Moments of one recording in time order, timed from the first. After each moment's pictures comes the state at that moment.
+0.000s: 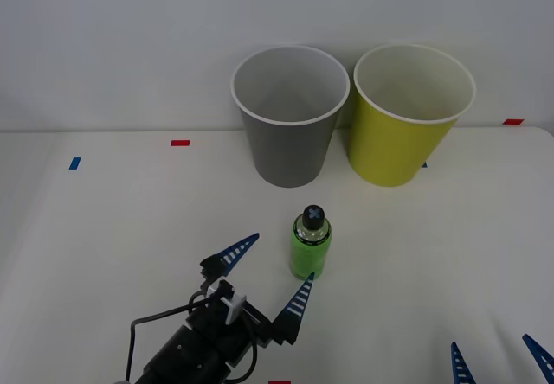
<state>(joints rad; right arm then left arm) 0.88 -0.39 0.15 -1.80 -0.08 -0.62 1.46 0.21 0.44 -0.70 -1.77 0.24 -0.34 -1.69</state>
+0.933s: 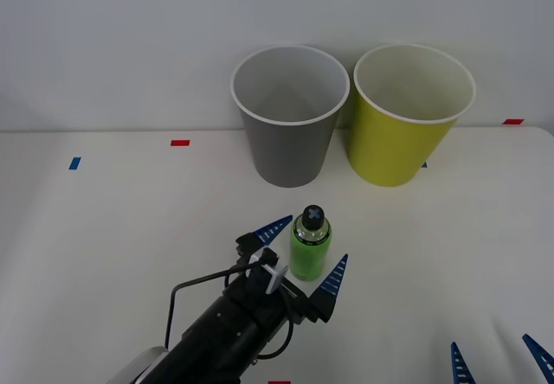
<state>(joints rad) 0.88 -0.39 0.15 -1.80 -0.08 -0.62 1.46 0.11 0.33 -0.72 -1.77 0.24 -0.16 -1.69</state>
